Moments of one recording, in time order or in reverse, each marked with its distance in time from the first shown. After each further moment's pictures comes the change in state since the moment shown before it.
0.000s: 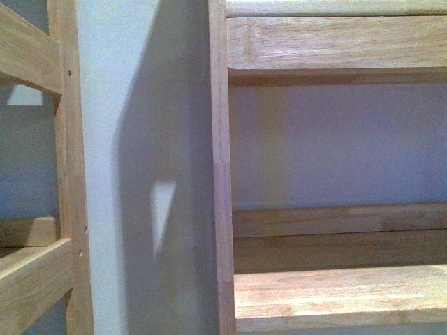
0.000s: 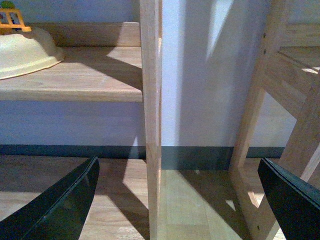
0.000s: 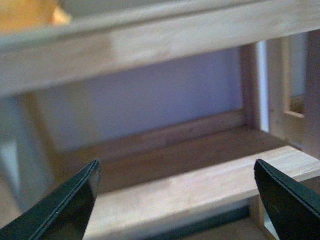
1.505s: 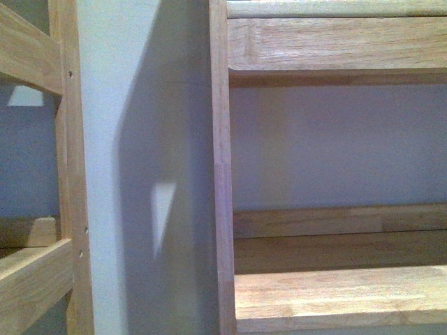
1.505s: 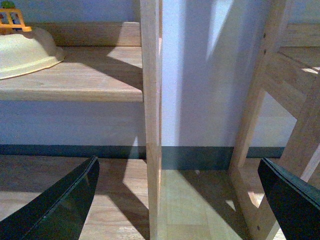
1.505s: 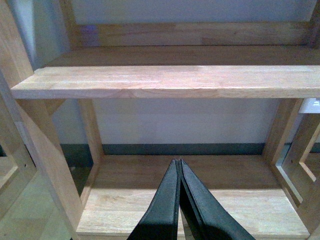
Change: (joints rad) left arm 0.000 0.000 0.000 0.000 0.000 0.000; right arm -0.096 -0.283 -0.404 -0.134 -0.306 -0.109
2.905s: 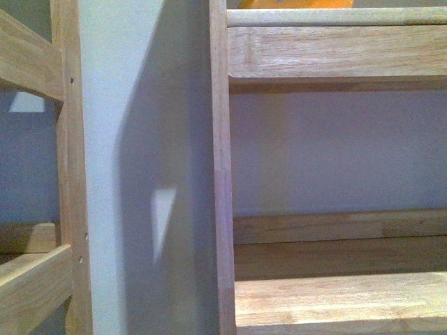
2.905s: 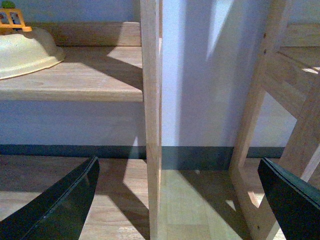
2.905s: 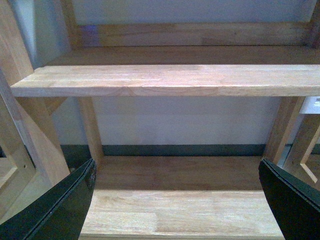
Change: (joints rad) left arm 0.000 0.000 0.000 0.000 0.000 0.000; right arm -0.001 -0.042 -0.034 0.004 -0.002 -0.001
